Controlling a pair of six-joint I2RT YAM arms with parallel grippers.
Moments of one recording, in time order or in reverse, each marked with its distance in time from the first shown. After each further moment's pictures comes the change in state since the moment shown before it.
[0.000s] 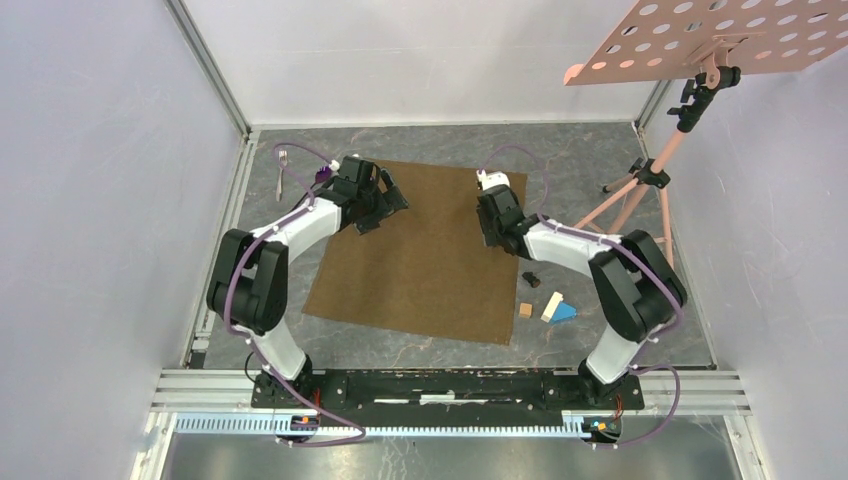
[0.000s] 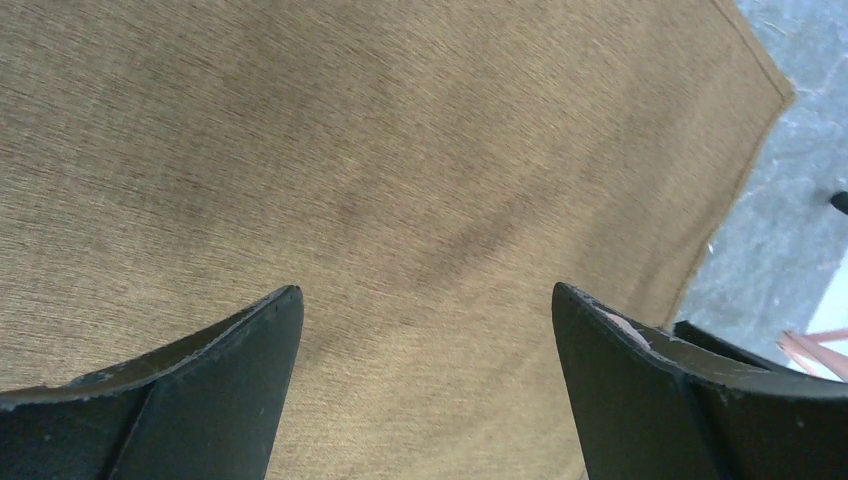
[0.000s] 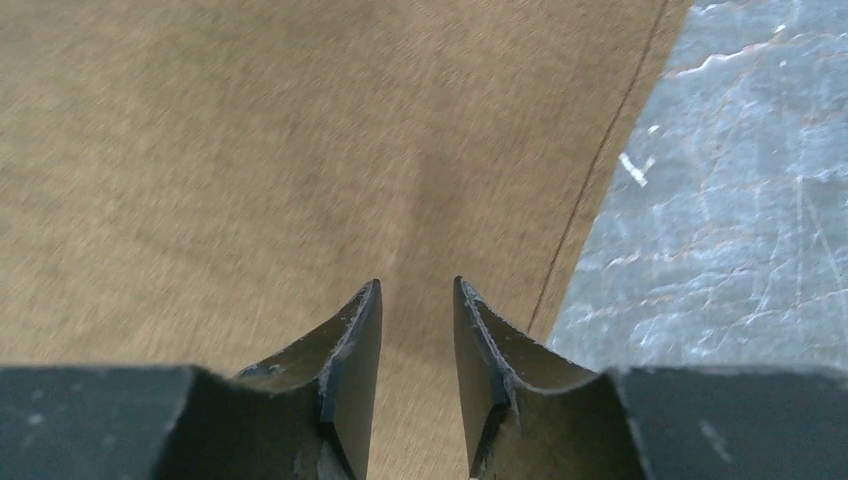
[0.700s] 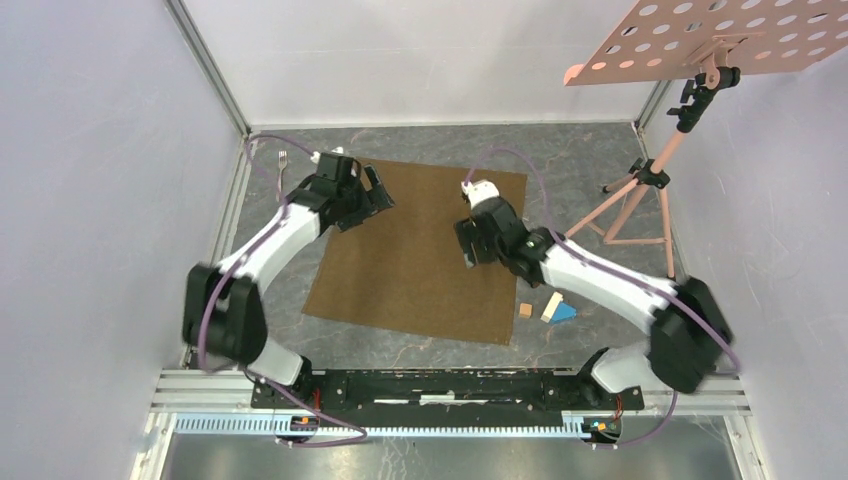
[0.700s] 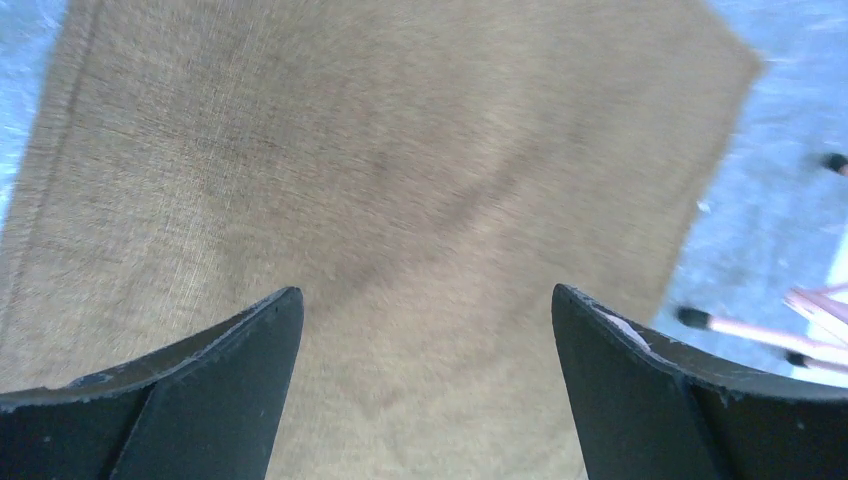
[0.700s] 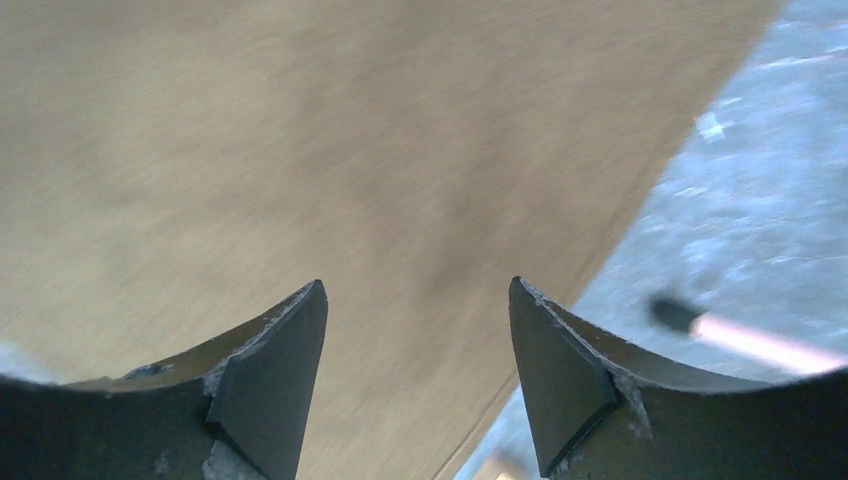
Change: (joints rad) left arm 0.040 -0.122 0.005 -0.143 -0.014 0.101; right arm 0.129 -0.188 0.039 -0.209 -0.011 -0.013
